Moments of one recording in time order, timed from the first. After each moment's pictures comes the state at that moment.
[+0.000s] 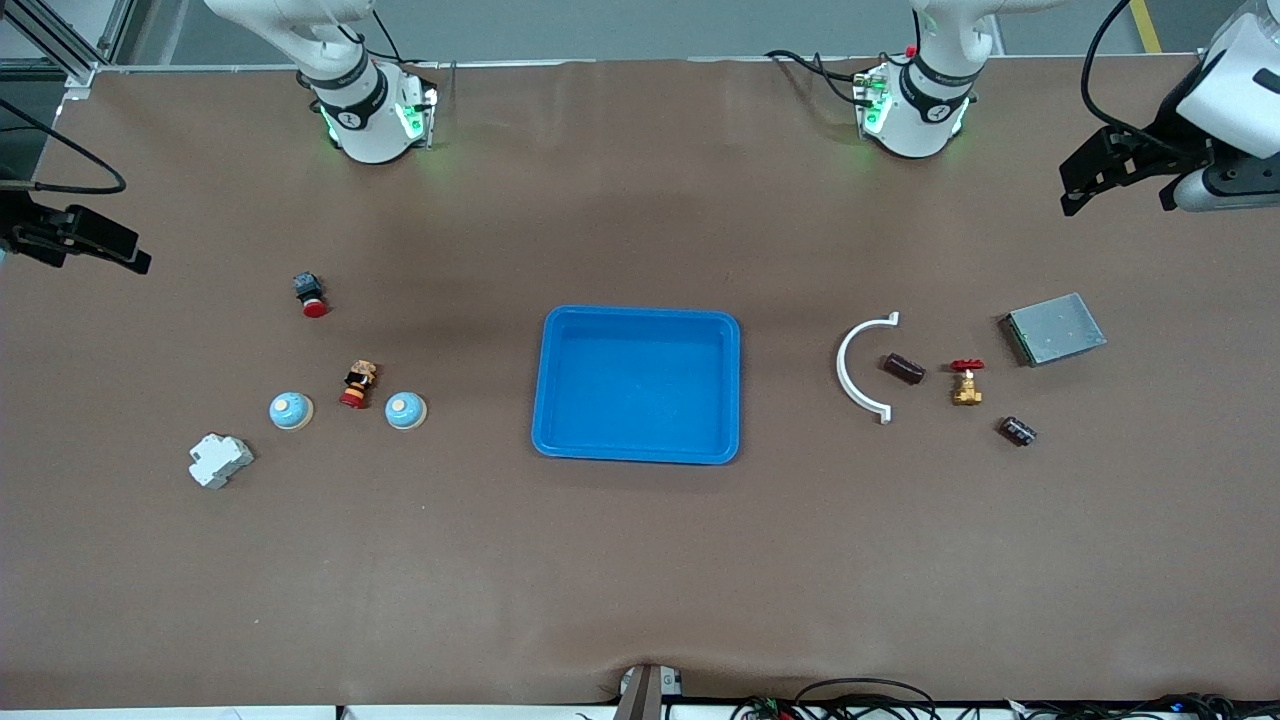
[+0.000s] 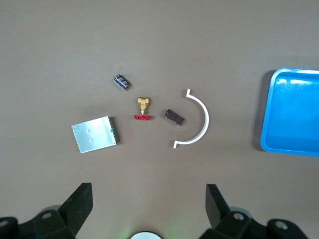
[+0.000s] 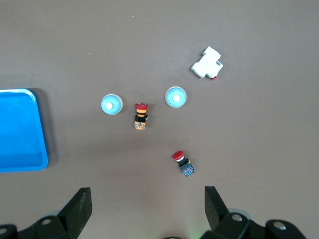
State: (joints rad) left arm 0.05 -0.09 -0.20 -1.55 0.03 1.46 -0.17; right arm -0.02 0.02 -0.04 -1.51 0.03 1.46 0.05
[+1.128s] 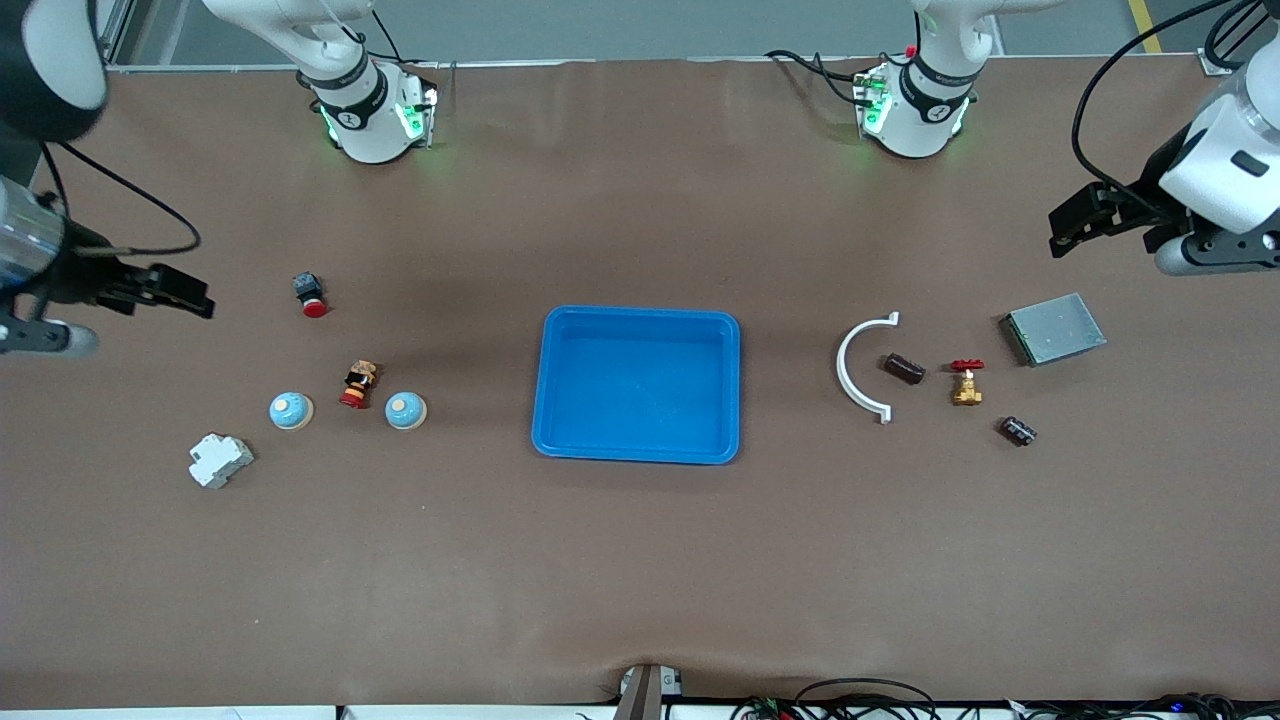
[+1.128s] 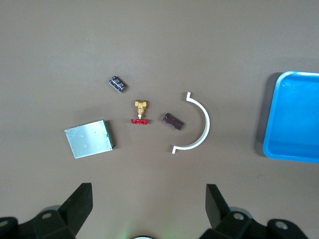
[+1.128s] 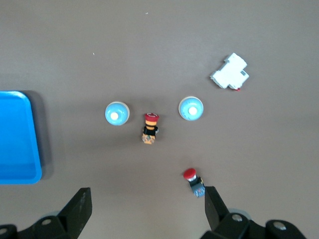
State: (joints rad) left arm 0.05 0.02 -0.19 -1.51 0.03 1.49 -0.17; right arm 0.04 0.11 -0.04 -1.63 0.04 1.65 0.06
